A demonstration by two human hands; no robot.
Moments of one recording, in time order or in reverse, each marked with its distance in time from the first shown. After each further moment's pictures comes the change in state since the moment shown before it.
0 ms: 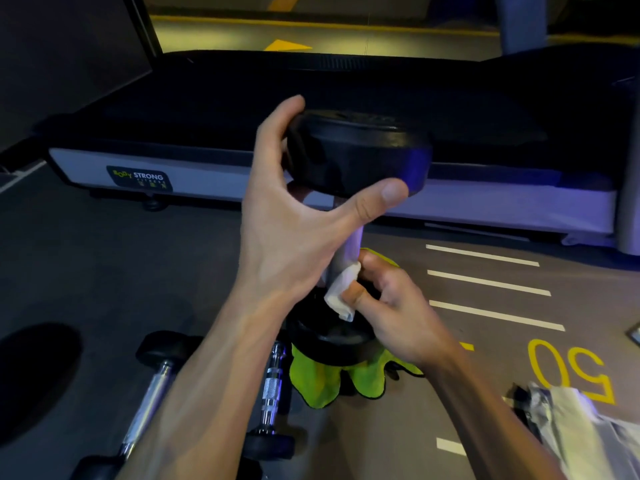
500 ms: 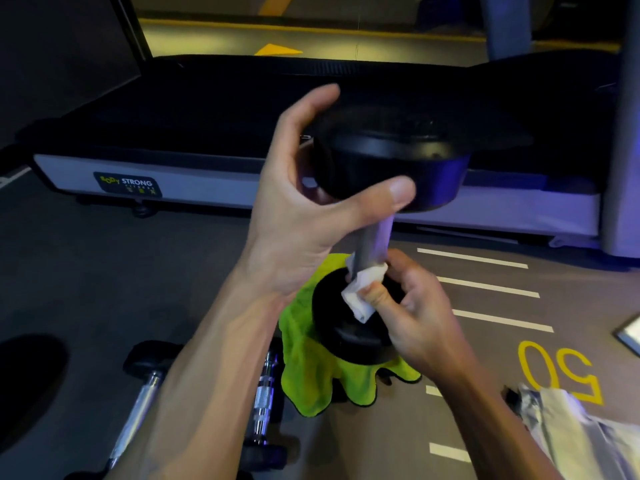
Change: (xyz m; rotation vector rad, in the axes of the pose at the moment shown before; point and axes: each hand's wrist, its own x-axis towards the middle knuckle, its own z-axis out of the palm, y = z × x) left_hand 0.016 0.002 0.017 -0.316 -0.173 -0.041; right_hand -0.012 0.002 -0.019 -0.082 0.244 -0.068
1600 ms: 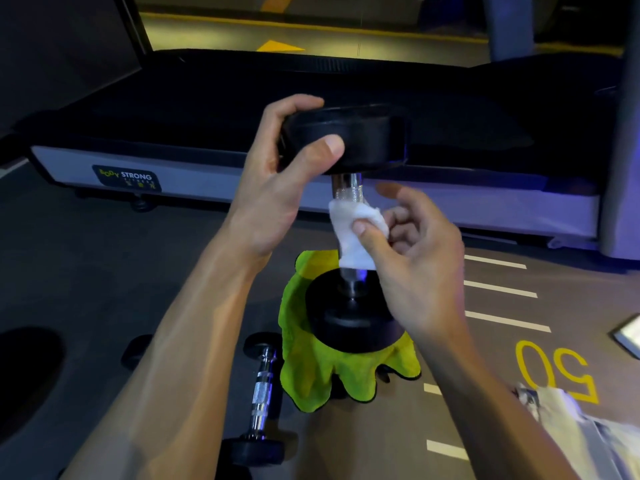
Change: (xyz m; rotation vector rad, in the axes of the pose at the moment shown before) left_hand 0.024 -0.009 -0.034 0.161 -0.030 -0.022; right_hand 0.030 -0.040 0.016 -0.067 0.352 -0.038
